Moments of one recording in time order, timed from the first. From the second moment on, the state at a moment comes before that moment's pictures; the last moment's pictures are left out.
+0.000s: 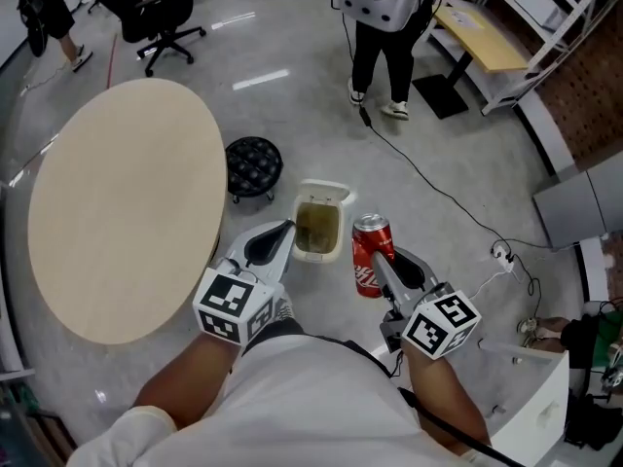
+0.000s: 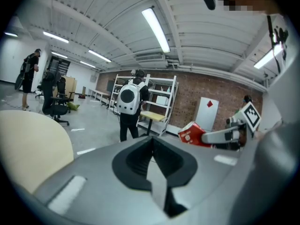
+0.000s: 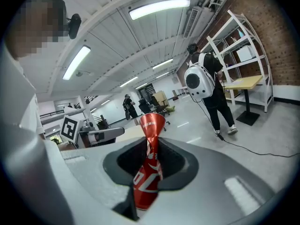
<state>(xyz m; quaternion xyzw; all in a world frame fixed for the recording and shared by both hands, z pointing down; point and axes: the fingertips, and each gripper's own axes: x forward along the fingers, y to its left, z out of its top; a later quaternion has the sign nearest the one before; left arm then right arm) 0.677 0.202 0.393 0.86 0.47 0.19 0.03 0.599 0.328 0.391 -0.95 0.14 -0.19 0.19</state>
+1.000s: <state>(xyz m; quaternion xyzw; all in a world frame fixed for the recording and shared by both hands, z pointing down) 0.719 0.210 0.513 0.86 0.40 0.31 0.02 0.680 0.325 0.533 -0.91 0.19 -0.32 0.19</state>
